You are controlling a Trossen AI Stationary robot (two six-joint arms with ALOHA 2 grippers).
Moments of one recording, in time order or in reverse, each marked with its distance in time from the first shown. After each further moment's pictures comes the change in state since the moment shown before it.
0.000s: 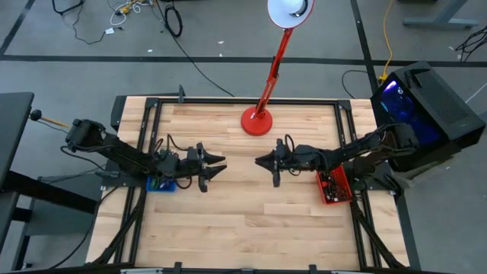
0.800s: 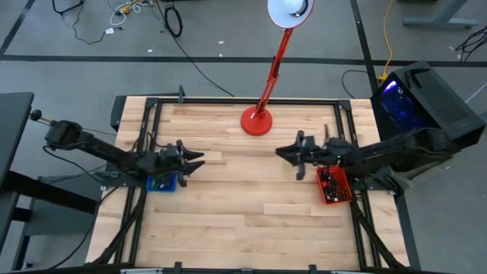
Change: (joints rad) left arm 0.006 -0.468 -0.305 -0.214 -0.028 -0.006; right arm -0.035 -0.456 -0.211 -0.001 -0.027 0.002
